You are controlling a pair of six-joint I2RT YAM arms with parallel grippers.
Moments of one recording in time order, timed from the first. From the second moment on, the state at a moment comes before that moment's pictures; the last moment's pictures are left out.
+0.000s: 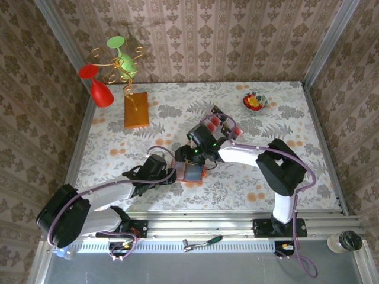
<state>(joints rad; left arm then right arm) -0.75 1.19 0.39 -0.14 -0.15 -0.59 0.75 1.83 1.13 -0.18 -0.33 0.87</state>
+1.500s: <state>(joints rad) -0.79 1.26 0.42 -0.13 -0.21 -0.59 0.72 1.69 0.99 -0.54 0.05 0.61</state>
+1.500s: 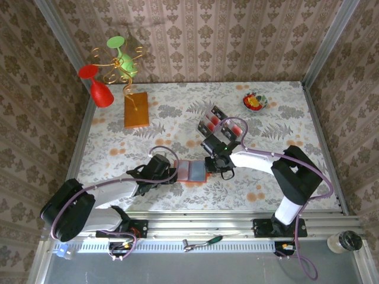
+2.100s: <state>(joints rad) -0.80 1.27 0.42 -0.12 -0.24 -0.59 0.55 1.80 1.51 -0.74 0.05 0.38</state>
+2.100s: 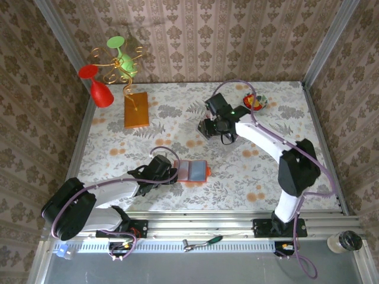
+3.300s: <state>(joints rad) -0.80 1.27 0.42 -0.11 -0.24 -0.61 0.56 2.28 1.98 -0.98 0.24 0.16</state>
